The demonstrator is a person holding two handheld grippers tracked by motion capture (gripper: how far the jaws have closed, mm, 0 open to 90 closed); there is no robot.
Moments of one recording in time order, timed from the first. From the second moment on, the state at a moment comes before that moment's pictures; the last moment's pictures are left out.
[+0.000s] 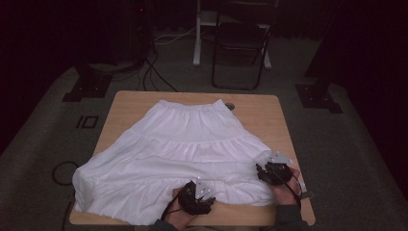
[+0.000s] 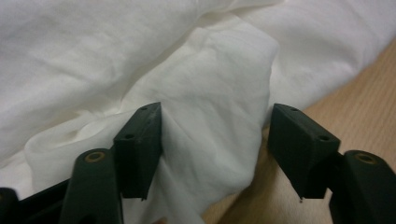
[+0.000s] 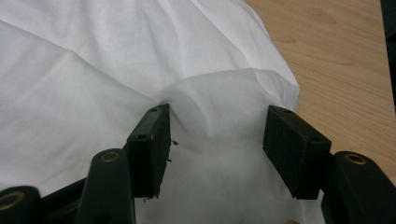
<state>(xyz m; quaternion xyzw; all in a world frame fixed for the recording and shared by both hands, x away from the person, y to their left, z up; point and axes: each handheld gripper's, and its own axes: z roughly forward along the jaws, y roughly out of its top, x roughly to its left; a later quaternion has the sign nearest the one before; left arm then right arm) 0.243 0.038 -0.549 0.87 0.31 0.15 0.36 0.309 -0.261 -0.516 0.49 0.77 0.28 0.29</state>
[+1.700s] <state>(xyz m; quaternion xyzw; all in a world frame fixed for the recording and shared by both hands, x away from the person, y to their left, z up) 0.252 0.180 -0.515 0.80 0.43 0.27 0.33 0.276 -0.308 -0.501 0.51 0.74 0.29 0.33</state>
